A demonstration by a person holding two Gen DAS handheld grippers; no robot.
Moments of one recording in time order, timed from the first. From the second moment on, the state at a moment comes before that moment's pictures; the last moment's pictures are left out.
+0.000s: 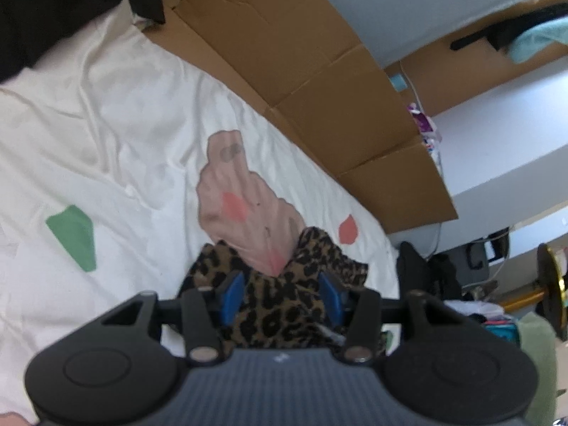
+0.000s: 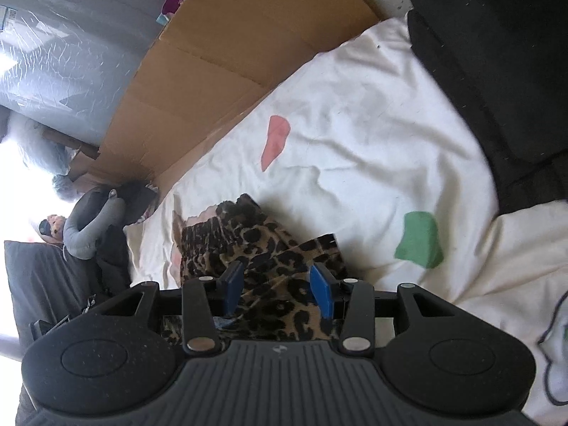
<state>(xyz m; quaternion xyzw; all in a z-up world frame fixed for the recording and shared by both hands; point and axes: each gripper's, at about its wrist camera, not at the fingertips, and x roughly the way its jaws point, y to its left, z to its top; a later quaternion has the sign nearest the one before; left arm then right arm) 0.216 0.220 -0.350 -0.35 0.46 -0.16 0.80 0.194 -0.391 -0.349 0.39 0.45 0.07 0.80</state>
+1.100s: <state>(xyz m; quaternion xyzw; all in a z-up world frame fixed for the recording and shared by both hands) 0.262 0.167 -0.377 -0.10 0.52 -0.17 0.83 0.212 -0.347 -0.363 0.17 0.50 0.09 0.85</state>
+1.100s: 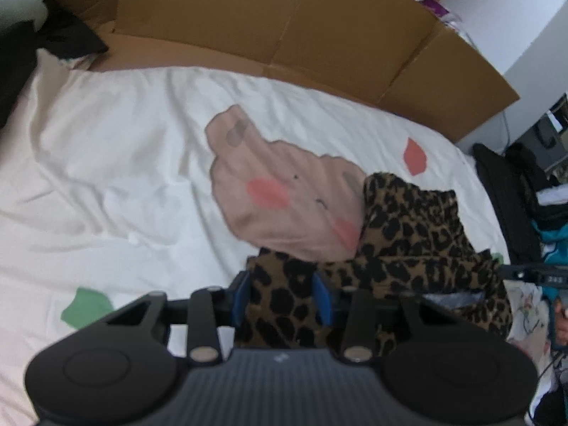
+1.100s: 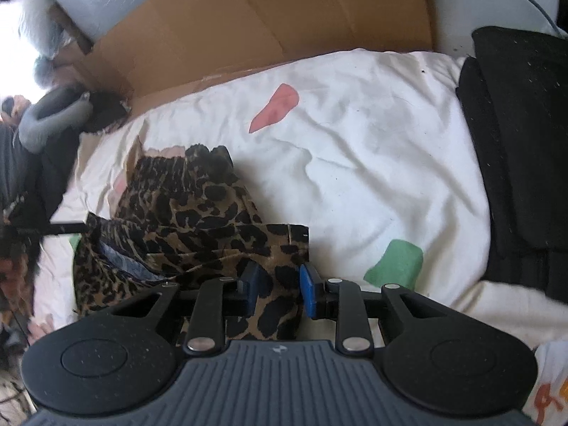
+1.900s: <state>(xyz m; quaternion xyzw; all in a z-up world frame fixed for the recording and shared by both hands) 0.252 0.176 -0.375 -0.11 0.49 -0.15 0.85 0.217 -0.341 -0.339 0.13 0.46 0.08 0.88</state>
